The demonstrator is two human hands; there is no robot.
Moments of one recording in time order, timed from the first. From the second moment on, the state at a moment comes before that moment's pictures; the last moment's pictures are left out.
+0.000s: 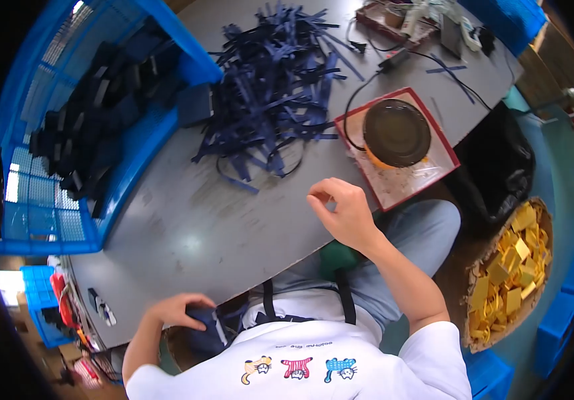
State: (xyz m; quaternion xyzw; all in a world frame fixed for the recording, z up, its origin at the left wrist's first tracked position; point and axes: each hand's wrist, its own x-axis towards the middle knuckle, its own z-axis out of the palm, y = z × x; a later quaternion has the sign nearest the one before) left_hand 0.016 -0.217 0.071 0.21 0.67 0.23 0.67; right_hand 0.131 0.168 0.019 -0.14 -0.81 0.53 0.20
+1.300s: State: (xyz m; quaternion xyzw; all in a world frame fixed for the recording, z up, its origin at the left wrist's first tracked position) left_hand -0.173 -0.012 0.069 0.51 0.76 0.39 0.09; right_hand 0.172 0.123 0.075 -0.07 -0.67 0.65 0.34
